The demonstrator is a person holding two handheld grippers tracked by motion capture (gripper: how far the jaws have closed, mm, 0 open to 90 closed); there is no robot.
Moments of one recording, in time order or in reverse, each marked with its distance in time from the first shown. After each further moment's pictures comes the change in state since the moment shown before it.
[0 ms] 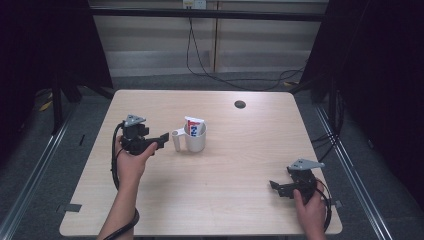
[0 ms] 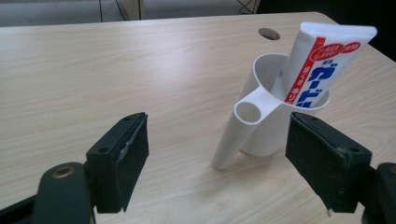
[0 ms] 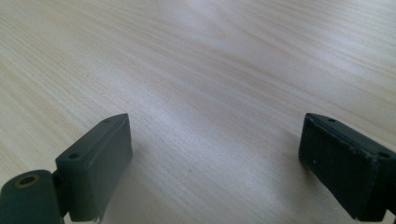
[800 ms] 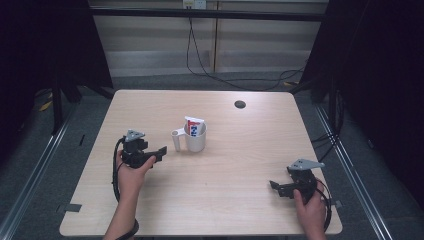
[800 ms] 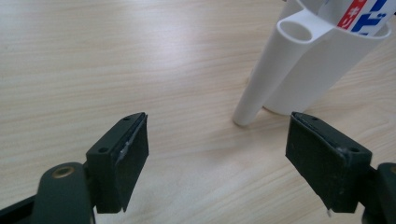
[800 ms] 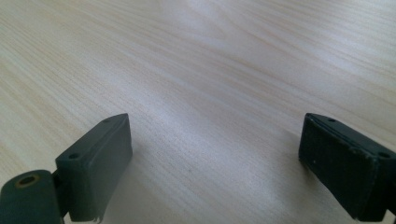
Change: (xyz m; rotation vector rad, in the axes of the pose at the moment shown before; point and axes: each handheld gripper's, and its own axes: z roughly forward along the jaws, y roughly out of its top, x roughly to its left) left arm 0.016 -0.050 0.016 0.044 0.008 -0.029; right arm 0.000 0.000 0.000 0.000 0.000 0.000
